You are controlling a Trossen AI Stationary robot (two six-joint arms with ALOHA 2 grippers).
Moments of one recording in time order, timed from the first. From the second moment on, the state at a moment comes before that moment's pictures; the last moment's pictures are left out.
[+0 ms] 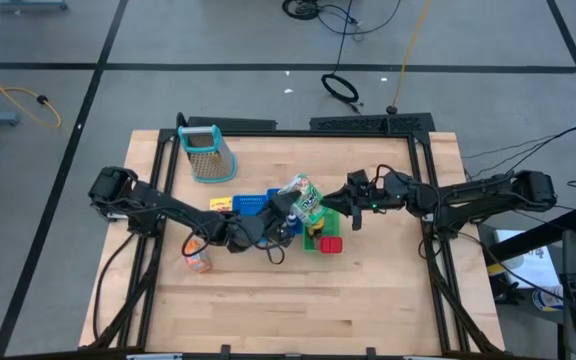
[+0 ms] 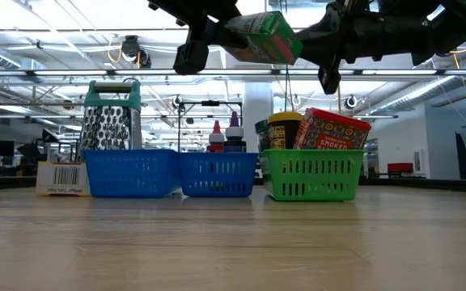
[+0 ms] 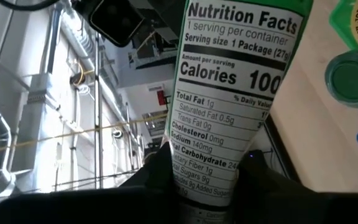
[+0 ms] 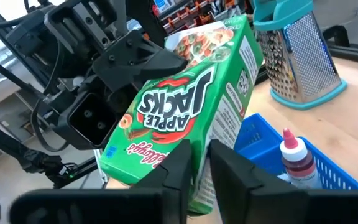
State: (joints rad) left arm -0.26 1.68 1.04 0.48 -0.96 1.54; right arm -0.09 1.15 0.46 0.64 -0.13 0.52
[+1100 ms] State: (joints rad) left arm -0.43 1.50 1.04 -0.04 -1.28 0.34; right arm -0.16 1.08 0.46 0.57 -0.13 0.50
